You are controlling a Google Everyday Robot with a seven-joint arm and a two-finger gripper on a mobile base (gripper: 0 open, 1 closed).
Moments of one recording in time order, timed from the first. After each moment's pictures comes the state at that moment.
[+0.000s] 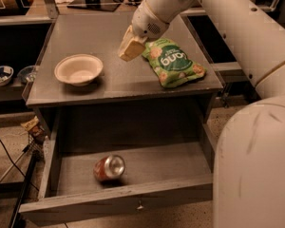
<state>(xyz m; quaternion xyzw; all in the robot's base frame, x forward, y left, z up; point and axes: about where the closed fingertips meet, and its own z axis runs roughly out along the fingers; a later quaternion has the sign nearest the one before) 0.651 0.053 0.919 -0.71 0.62 0.20 0.26</state>
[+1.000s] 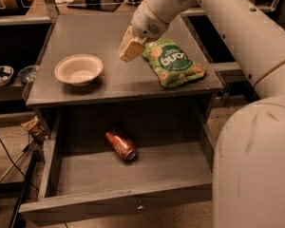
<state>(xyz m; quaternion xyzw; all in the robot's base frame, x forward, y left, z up) 0.651 0.053 0.919 -0.71 0.62 0.20 0.26</state>
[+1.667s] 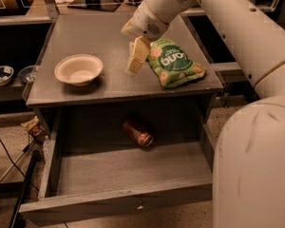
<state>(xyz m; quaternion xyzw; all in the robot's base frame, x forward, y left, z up) 0.651 0.053 0.919 -0.71 0.62 0.20 0.26</state>
